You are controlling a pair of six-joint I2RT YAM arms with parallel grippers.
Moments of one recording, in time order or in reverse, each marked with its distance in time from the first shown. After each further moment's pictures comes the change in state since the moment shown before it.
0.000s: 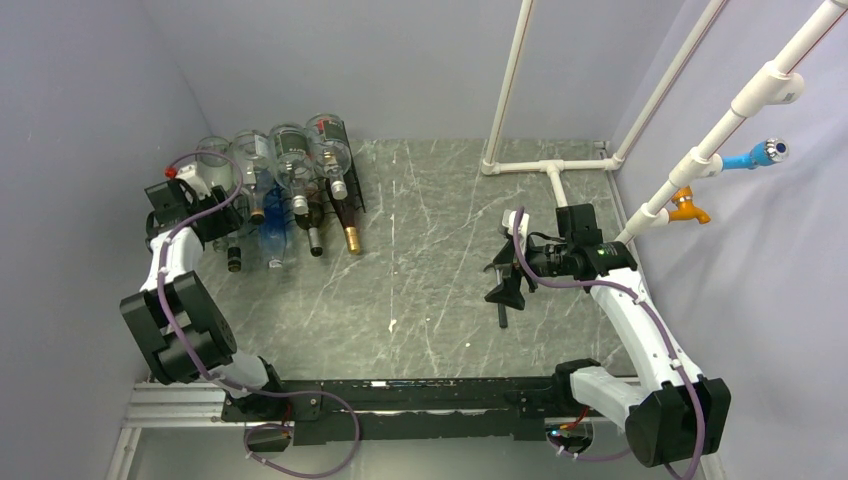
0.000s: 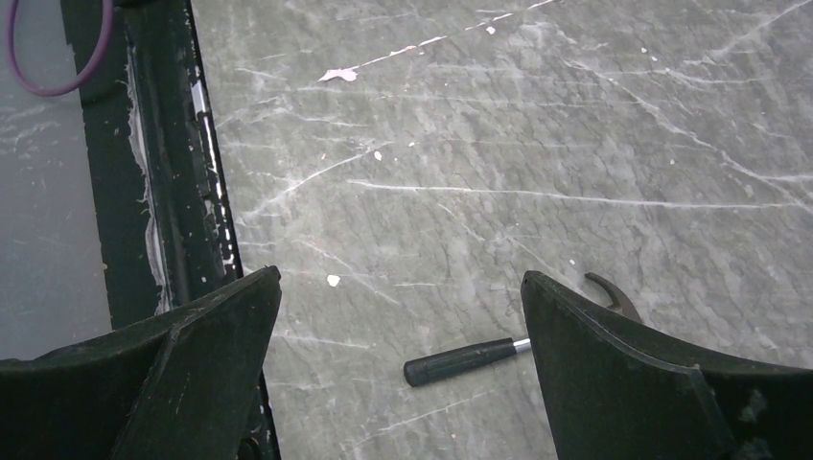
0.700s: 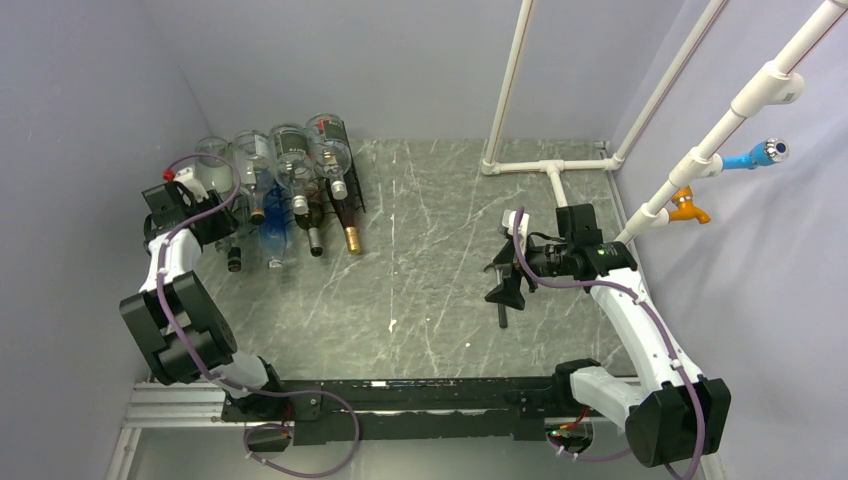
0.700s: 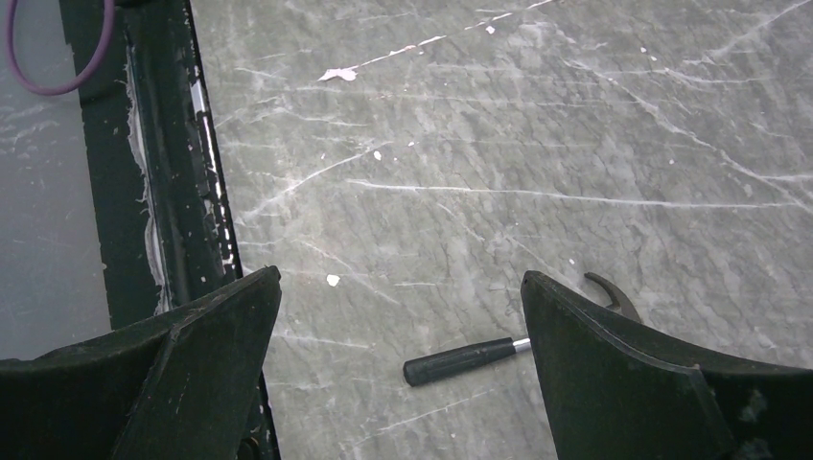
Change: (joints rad) left arm 0.020 0.015 -0.003 -0.001 0.029 0.005; right arm 0.000 -0.001 0.000 0.000 0.002 0.000
